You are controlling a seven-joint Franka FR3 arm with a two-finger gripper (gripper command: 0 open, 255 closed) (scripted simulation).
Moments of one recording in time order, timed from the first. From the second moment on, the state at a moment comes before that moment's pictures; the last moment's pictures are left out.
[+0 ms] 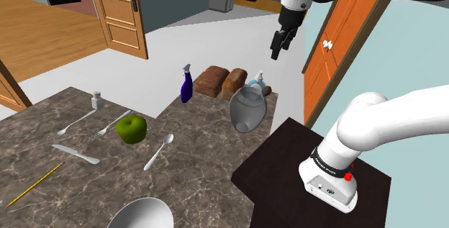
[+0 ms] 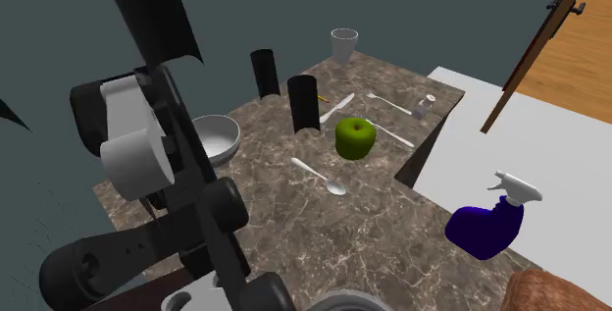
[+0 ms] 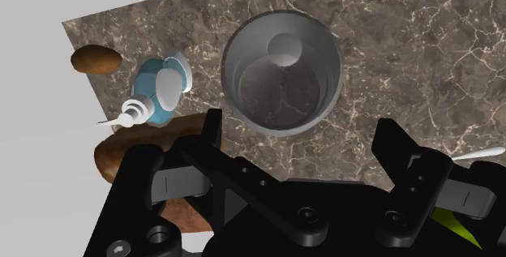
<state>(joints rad) -0.02 -0.76 0.05 -2.42 -0.10 1.70 -0.07</state>
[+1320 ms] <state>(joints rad) 0.06 -0.19 0.20 -2.35 -0.04 2.10 0.07</state>
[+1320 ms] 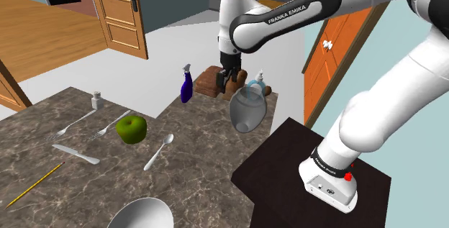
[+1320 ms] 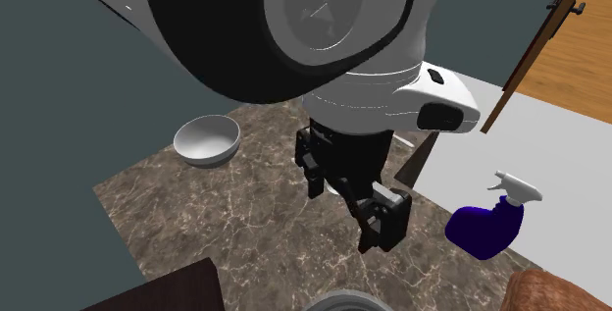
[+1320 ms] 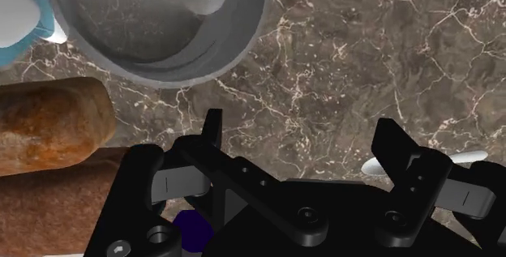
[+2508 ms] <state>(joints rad) 0.17 0.49 0.26 -1.92 -0.14 2.27 0.20</state>
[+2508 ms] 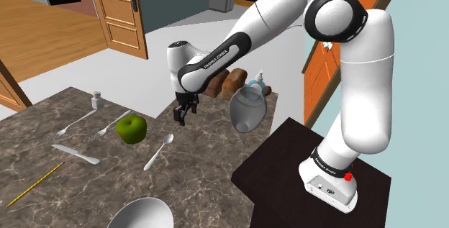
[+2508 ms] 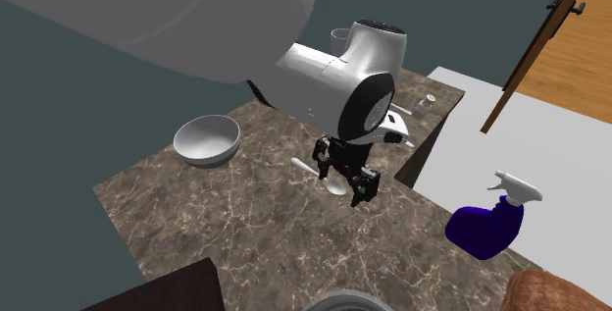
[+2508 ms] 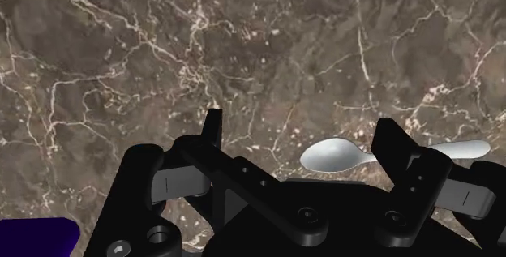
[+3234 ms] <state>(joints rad) 0.27 0.85 0.25 -1.58 -0.17 2.25 0.21</state>
